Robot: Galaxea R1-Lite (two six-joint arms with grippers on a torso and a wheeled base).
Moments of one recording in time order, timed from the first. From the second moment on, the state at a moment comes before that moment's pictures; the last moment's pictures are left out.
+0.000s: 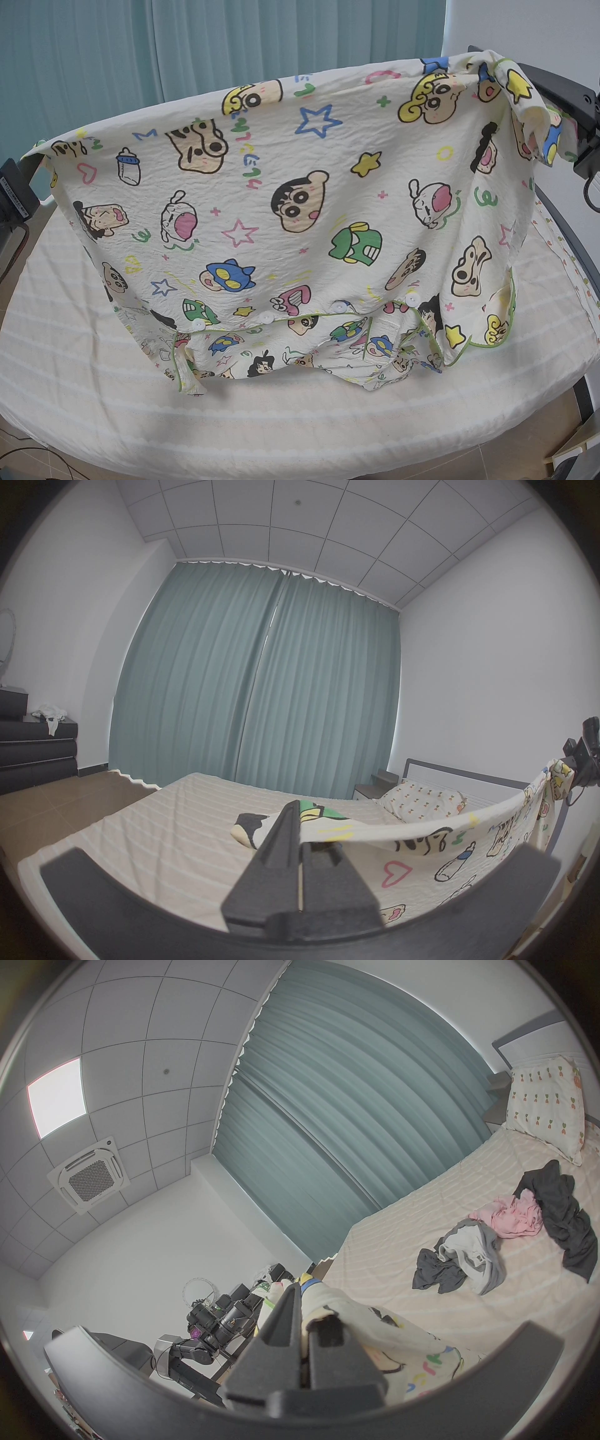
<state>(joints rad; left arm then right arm) -0.42 1.06 -0.65 -0.74 0.41 -0.06 0.59 1.21 -1.15 -0.24 0.33 0.62</state>
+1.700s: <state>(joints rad) -0.42 0.99 -0.59 -0.74 0.40 -0.06 0.59 1.11 -1.07 -0.24 0.34 0.59</state>
